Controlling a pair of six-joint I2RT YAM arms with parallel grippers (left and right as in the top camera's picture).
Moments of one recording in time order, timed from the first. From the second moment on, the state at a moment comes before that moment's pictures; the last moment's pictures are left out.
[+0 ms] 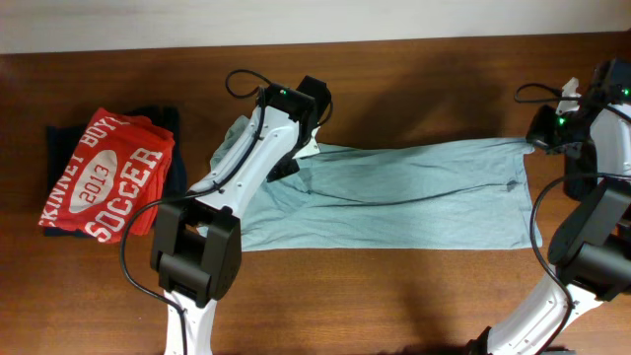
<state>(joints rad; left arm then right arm) -0.49 2.15 1.89 -1.35 -0.45 0.63 -0.48 2.08 1.72 -0.93 -0.23 0.02</state>
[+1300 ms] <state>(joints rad) -0.44 2.09 2.00 -1.29 -0.52 0.41 -0.49 2.00 1.72 -0.99 -0.33 0.02</state>
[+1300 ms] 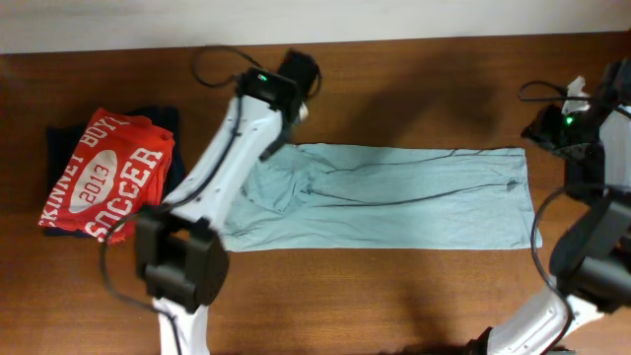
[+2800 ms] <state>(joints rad) -0.16 2.04 1.47 -0.70 0.21 0.11 -0.24 2.08 1.61 -0.93 -0.29 0.24</state>
